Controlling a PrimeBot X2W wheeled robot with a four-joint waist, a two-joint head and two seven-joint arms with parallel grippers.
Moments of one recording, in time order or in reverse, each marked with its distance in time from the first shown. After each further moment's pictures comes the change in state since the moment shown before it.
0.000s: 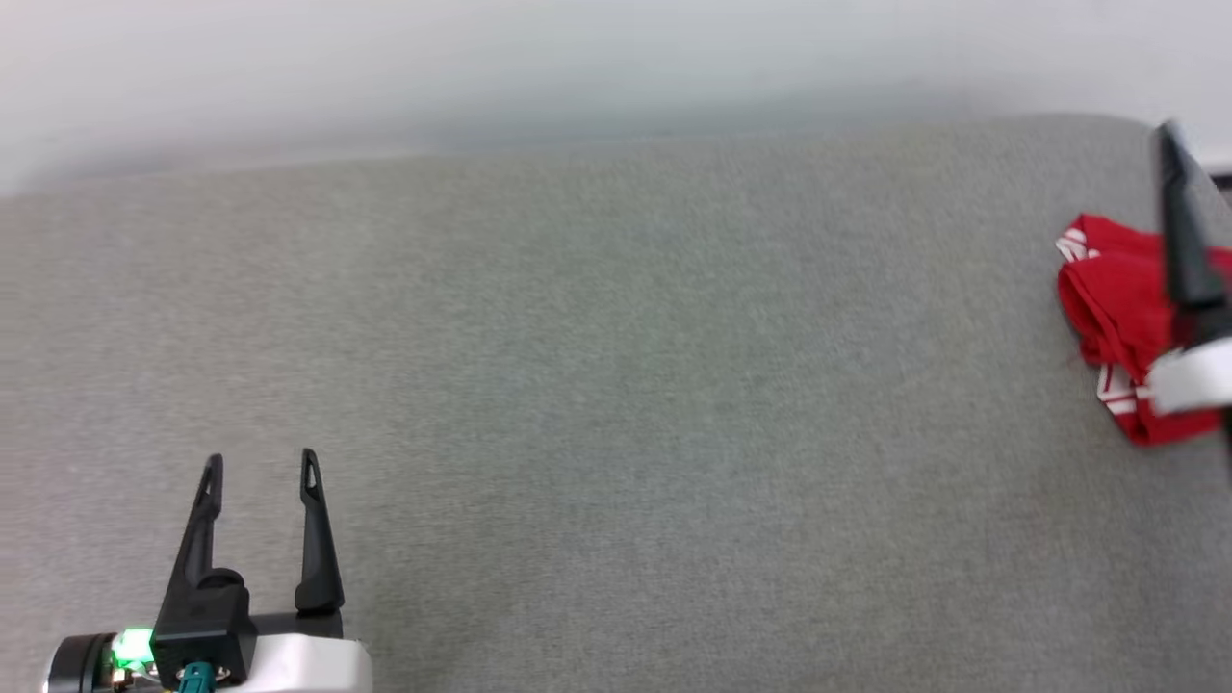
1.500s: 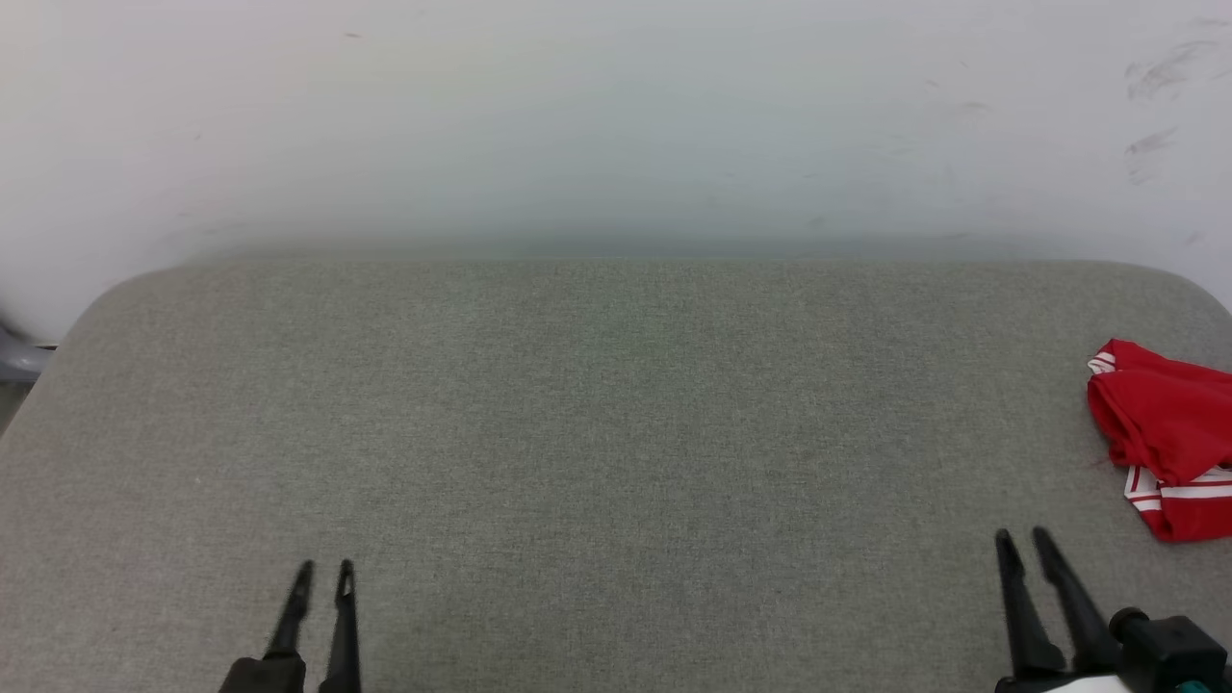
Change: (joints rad) left arm 0.101 -0.033 -0.021 0.114 0.007 -0.081 0.000; right arm 0.621 0.373 -0.091 -0.130 -0.072 0.000 0.001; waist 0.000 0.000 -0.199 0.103
